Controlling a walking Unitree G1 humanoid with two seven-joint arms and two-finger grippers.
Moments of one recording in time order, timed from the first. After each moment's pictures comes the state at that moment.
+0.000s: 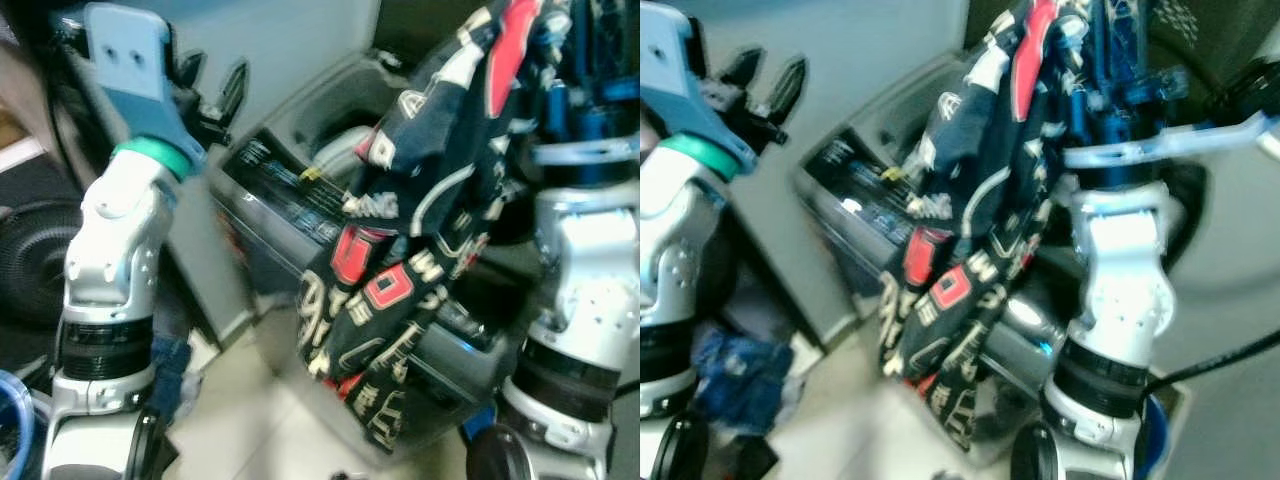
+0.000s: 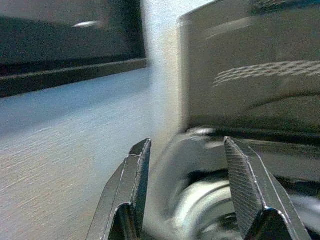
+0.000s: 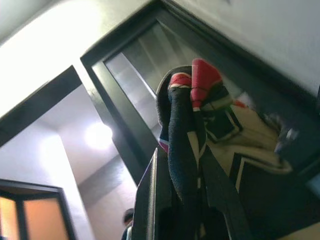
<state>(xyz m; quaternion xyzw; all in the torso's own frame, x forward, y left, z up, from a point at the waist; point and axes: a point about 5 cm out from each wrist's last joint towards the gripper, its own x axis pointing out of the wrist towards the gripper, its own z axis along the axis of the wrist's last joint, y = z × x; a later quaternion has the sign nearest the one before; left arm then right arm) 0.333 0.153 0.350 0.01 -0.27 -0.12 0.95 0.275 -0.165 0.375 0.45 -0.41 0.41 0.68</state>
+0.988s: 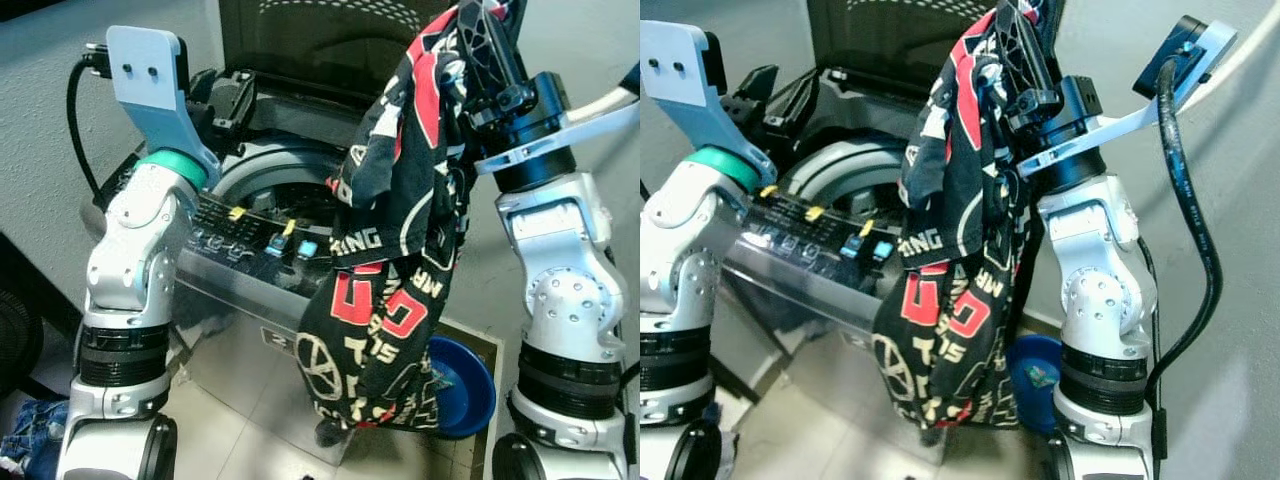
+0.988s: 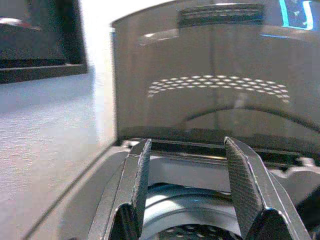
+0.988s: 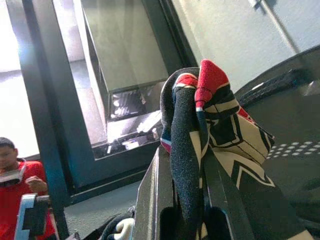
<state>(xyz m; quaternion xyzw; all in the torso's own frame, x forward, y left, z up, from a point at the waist) 0.334 0.150 0.344 -0.02 -0.27 -0.11 0.96 0.293 -0.130 0.367 0.23 -0.38 0.33 0.83</state>
